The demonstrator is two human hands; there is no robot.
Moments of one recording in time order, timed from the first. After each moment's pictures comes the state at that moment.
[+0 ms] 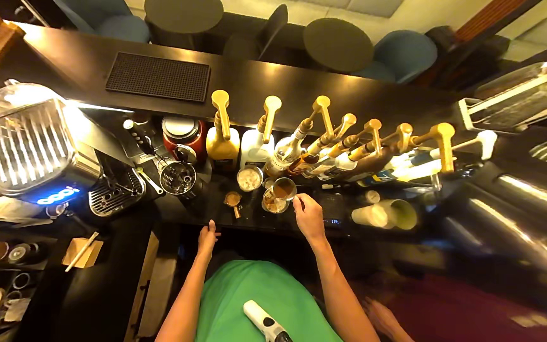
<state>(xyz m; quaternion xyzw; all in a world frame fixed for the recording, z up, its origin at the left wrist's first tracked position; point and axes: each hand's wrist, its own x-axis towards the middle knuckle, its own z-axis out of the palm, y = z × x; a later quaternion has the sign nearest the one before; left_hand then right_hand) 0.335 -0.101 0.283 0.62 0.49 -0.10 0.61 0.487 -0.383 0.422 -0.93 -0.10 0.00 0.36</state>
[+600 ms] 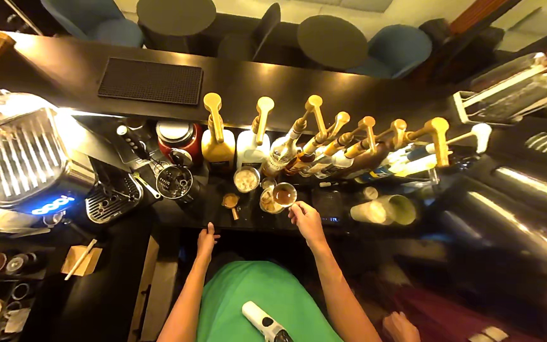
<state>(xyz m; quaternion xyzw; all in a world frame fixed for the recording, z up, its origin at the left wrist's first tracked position) 0.337 -0.100 0.282 0.63 0.49 -0.11 0.60 0.474 -0.390 0.426 -0.85 0.03 0.15 0.51</state>
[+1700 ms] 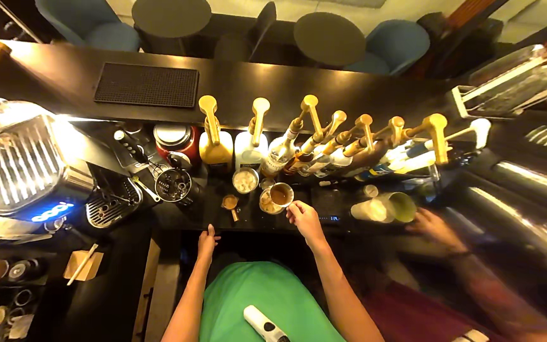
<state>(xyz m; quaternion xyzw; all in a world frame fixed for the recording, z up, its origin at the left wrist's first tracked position) 0.337 -0.100 0.282 0.62 0.49 -0.11 0.60 0.479 -0.387 0.425 -0.83 0.04 0.18 0.52</state>
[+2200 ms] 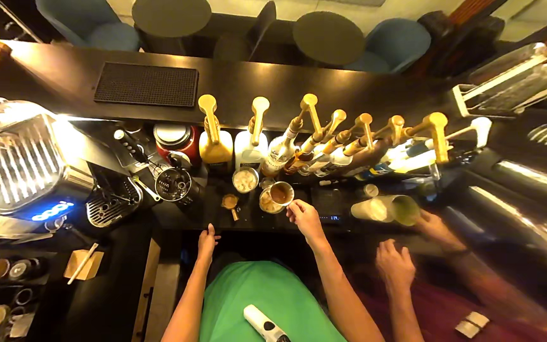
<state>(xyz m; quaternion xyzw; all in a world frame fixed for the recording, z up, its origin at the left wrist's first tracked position) 0.337 -0.101 0.285 0.62 0.49 -0.10 0.61 0.480 -0.389 0.423 -0.83 0.03 0.18 0.53</state>
